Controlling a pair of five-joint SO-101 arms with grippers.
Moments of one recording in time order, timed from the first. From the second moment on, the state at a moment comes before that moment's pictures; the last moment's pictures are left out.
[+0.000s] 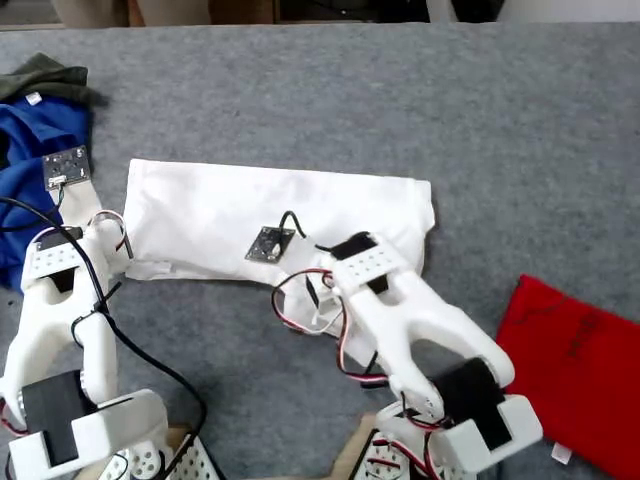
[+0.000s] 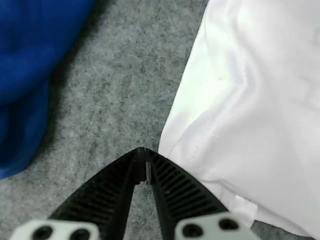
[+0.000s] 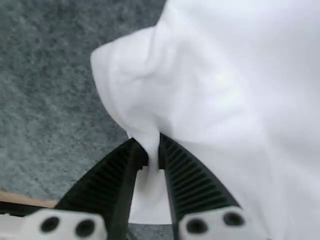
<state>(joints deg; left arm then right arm) -23.4 -12.6 47.1 38.1 -11.5 -28.4 -5.3 48.3 58.7 33.3</state>
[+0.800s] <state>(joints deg) -23.4 -12.4 47.1 38.1 -11.5 -16.4 19.6 -9.8 81.5 50.9</state>
